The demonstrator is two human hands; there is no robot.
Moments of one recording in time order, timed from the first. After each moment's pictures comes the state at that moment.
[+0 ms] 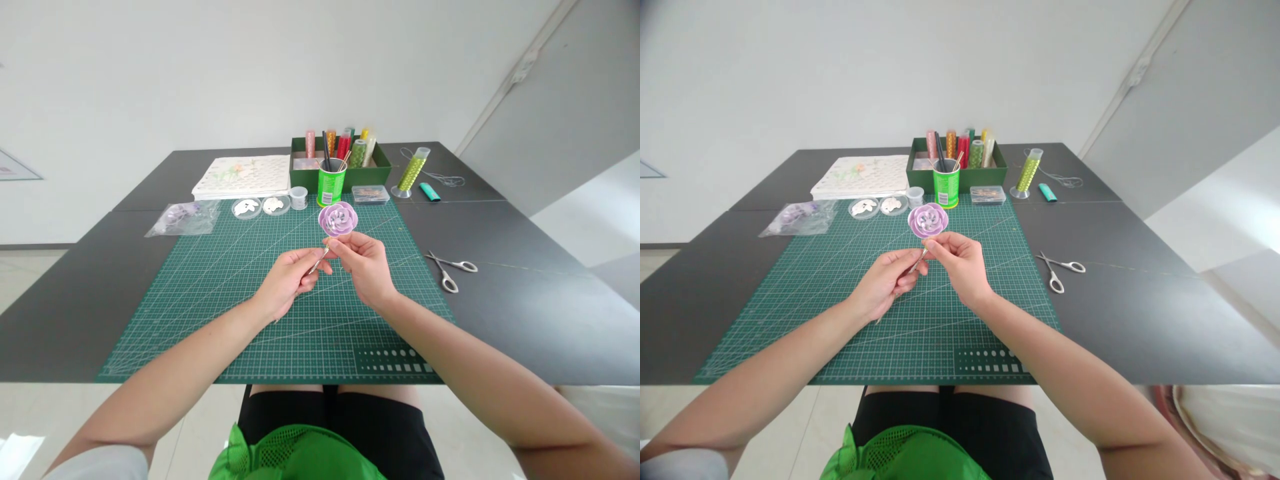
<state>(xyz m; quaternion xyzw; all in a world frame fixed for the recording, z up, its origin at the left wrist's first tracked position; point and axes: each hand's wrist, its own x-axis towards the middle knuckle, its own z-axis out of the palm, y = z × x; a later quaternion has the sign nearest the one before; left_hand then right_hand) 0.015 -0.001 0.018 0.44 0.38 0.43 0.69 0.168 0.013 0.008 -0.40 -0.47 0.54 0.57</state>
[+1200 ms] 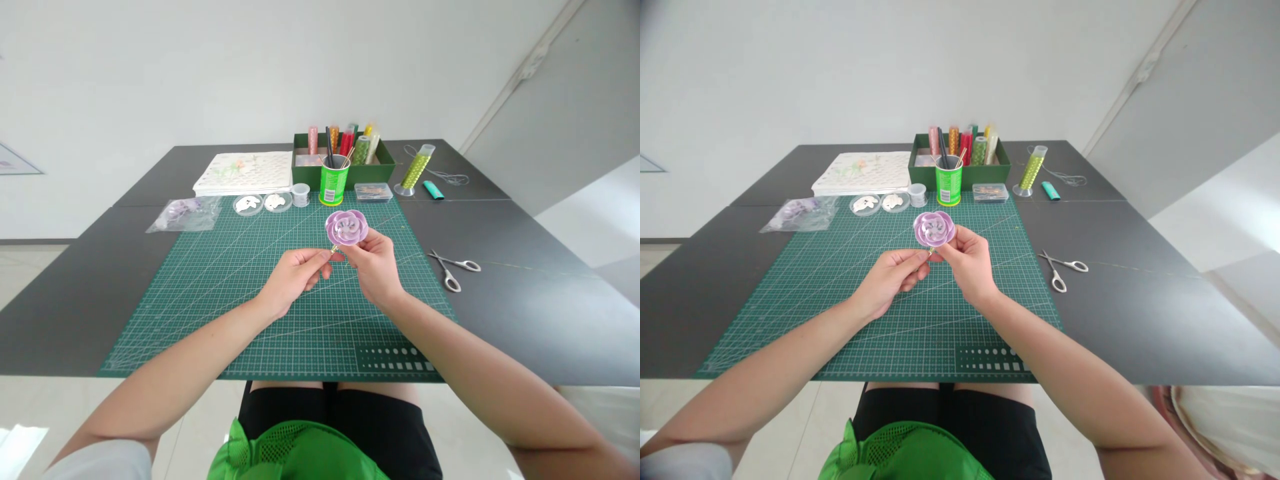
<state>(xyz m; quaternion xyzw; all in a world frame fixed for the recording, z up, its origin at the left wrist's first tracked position) 0.018 -0.006 0.023 0.52 0.42 0.39 0.63 0.168 0.012 0.015 -0.40 -0.49 0.49 0.60</state>
